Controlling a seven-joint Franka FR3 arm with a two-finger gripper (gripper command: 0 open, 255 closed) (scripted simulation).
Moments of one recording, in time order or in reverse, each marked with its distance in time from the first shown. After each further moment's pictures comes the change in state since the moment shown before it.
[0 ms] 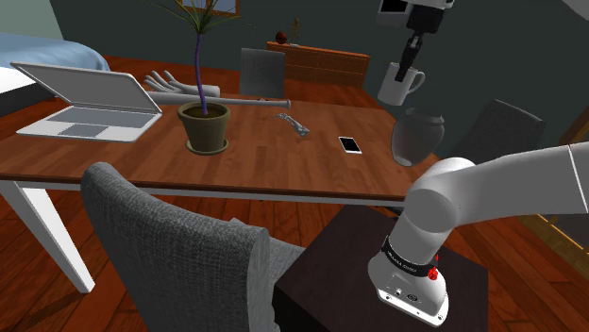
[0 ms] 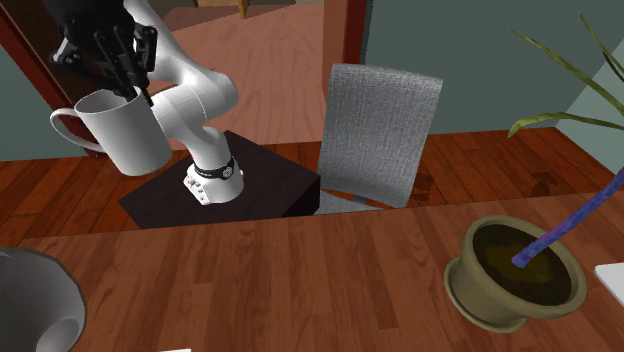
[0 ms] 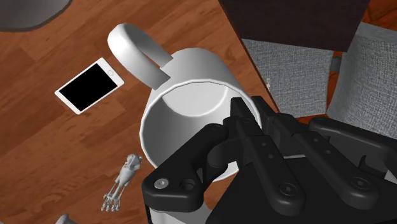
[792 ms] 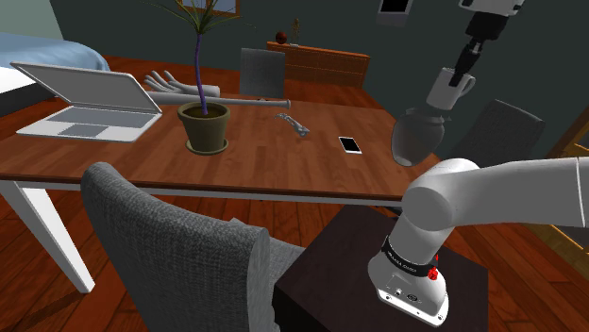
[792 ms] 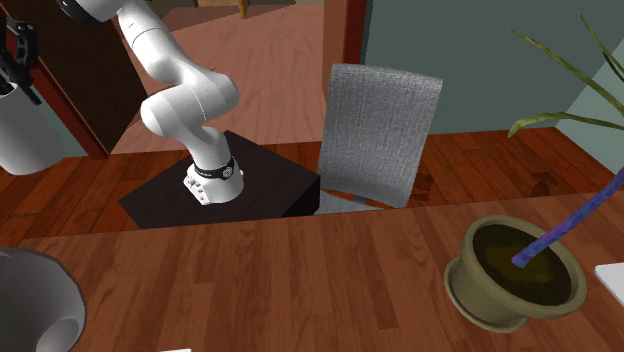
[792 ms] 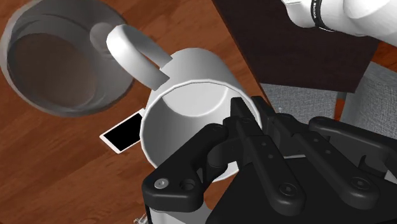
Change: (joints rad) arm -0.056 -0.103 -0.207 0.086 -0.192 -0.125 -0.266
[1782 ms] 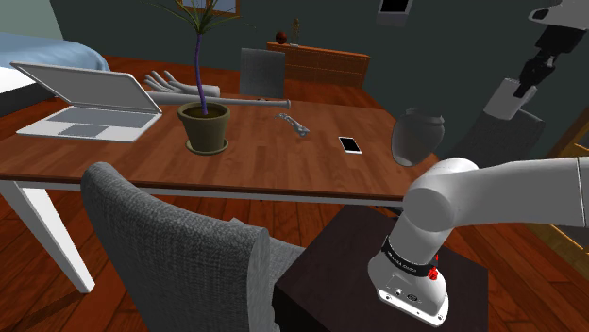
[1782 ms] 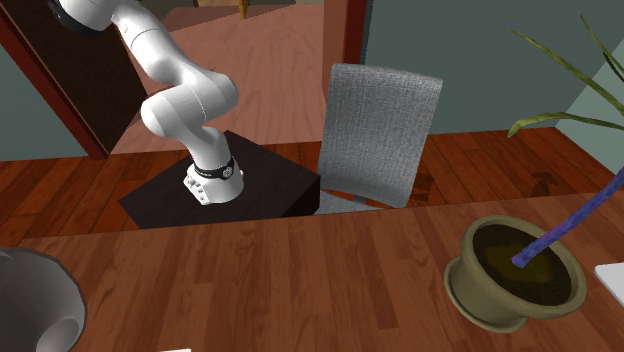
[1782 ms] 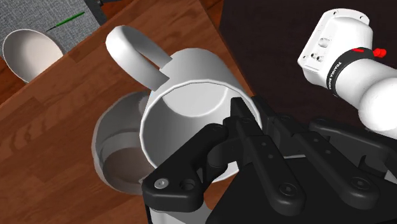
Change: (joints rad) arm 0.027 -0.006 -0.288 0.260 -0.246 -0.088 -0.364
